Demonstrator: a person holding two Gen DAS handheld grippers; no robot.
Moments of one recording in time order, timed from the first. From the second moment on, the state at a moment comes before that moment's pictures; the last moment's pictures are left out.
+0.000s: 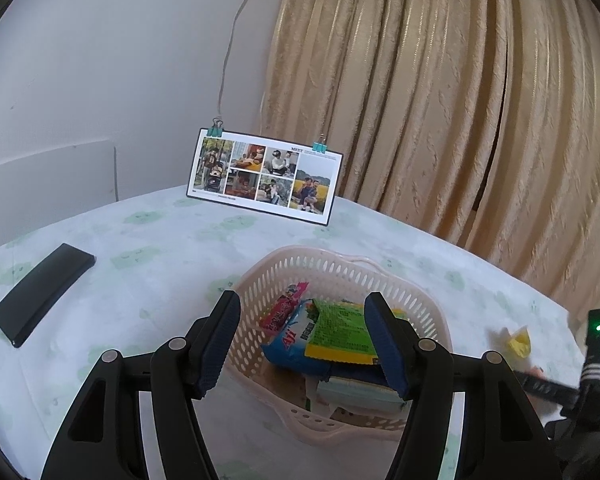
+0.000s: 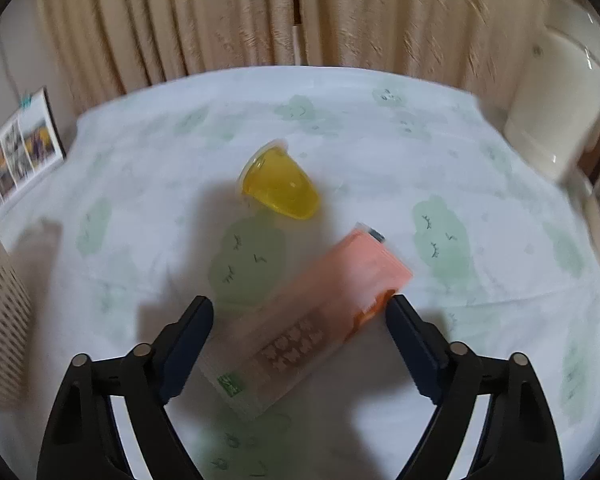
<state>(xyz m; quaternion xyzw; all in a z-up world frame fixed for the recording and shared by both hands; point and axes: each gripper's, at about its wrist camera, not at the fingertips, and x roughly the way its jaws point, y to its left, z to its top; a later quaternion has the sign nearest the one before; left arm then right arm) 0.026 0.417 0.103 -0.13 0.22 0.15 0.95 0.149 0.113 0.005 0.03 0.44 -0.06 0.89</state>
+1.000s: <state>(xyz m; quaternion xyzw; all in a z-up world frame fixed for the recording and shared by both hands) 0.016 0.371 0.116 -0.07 0.19 0.11 0.97 0.100 0.029 0.013 0.07 0.42 -0.03 0.91</state>
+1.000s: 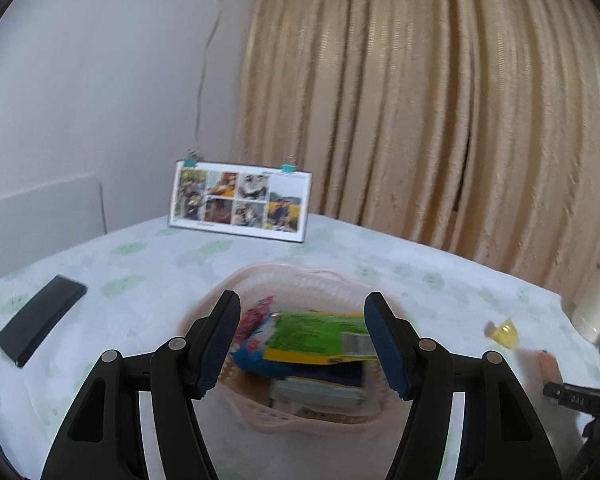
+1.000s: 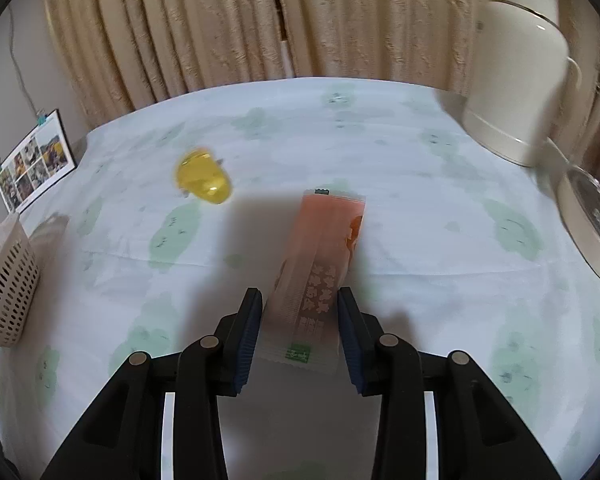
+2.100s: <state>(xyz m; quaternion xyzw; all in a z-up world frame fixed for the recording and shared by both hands) 0.158 0.180 0.066 -0.06 0.42 -0.10 0.90 0.082 -0.023 0.011 0.14 0.40 -0.02 0.90</state>
